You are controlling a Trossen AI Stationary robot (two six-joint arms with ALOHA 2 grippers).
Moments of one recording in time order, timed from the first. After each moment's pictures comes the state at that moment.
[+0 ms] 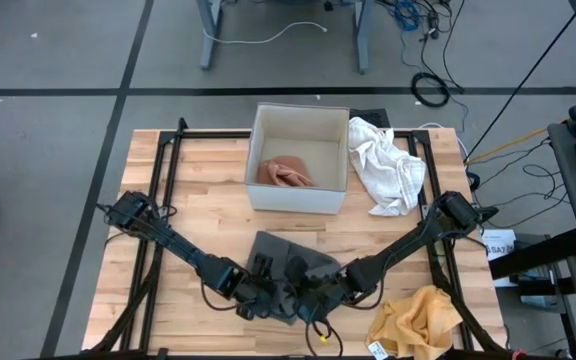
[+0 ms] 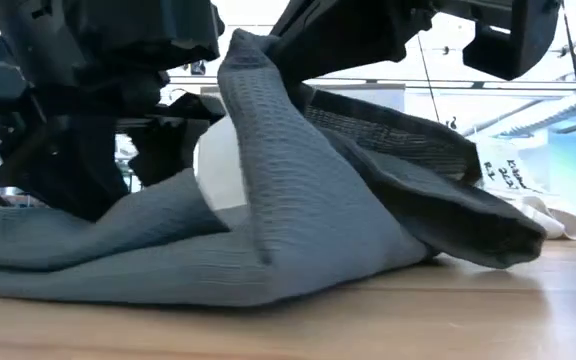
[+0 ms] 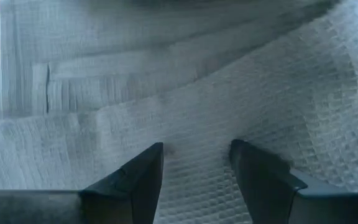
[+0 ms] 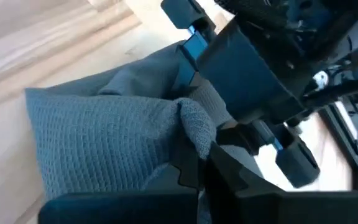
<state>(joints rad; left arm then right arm) -0.53 1.88 1.10 -0.31 -0.28 -0.06 0.52 1.95 1.36 -0.17 0.42 -0.49</state>
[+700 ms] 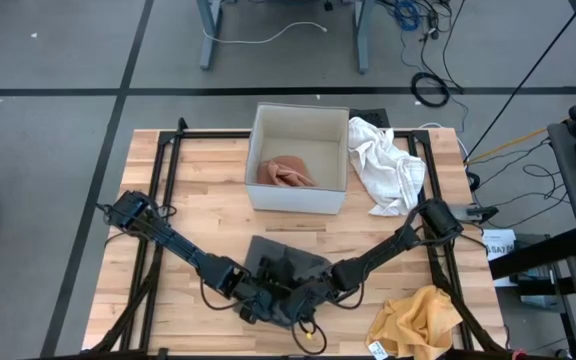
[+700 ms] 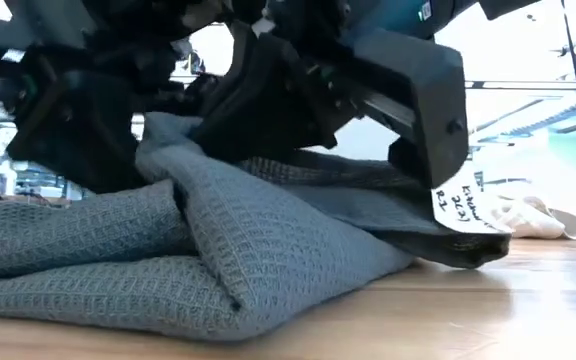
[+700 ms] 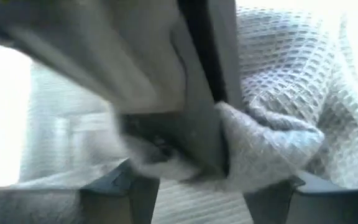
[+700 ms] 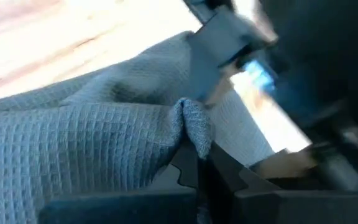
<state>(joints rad) -0.53 1.86 1.10 -0.23 -0.27 0.00 0.47 2.10 1.36 0.08 0.35 -0.49</state>
